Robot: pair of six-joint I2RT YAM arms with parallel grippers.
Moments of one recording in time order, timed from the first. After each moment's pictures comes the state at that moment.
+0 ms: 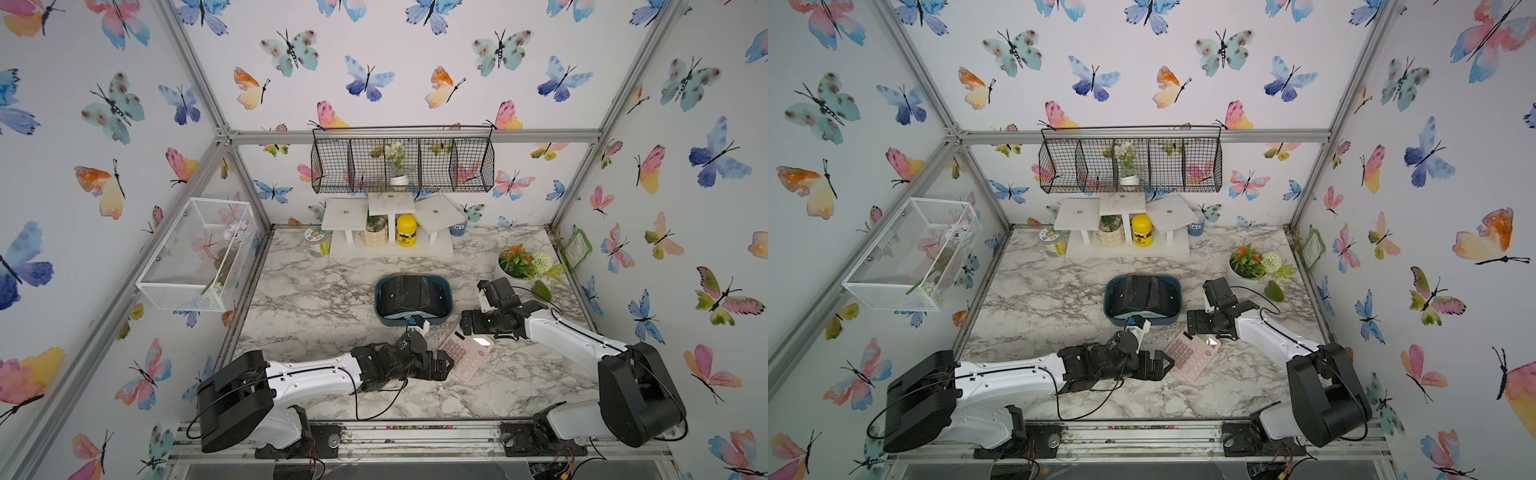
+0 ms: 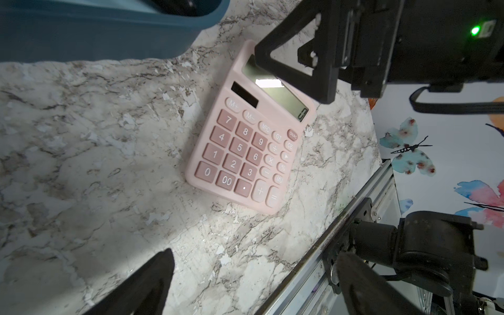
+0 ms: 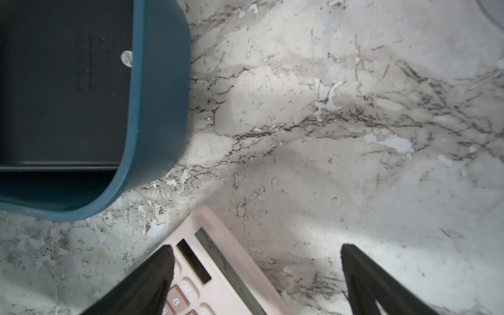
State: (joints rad) left arm -1.15 1.39 0.70 0.01 0.02 -0.94; right arm 0.43 1.42 0.78 -0.47 -0.06 0.30
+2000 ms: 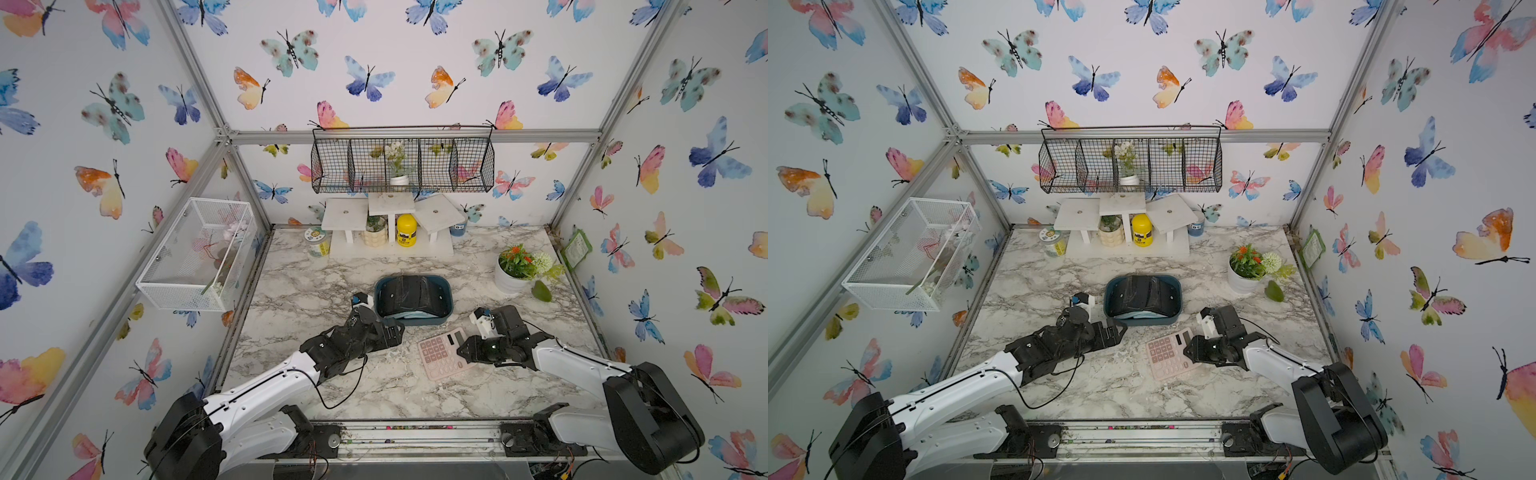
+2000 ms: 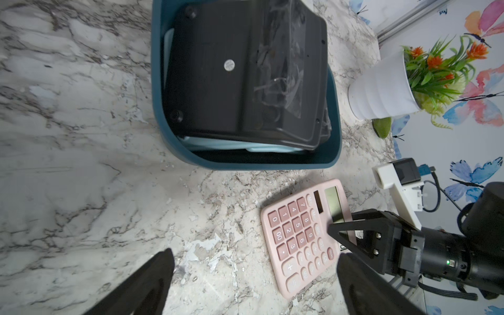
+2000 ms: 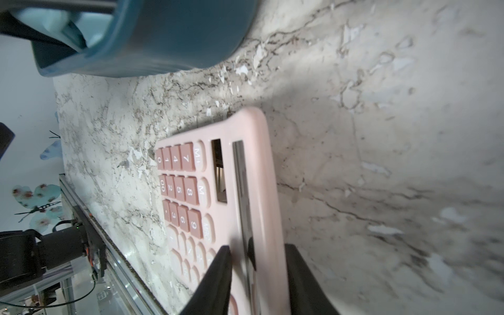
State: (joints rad) left arm -0.78 1.07 0.61 -0.22 -0.03 -0.88; right arm 0.43 1.29 0.47 -0.23 -0.48 0.45
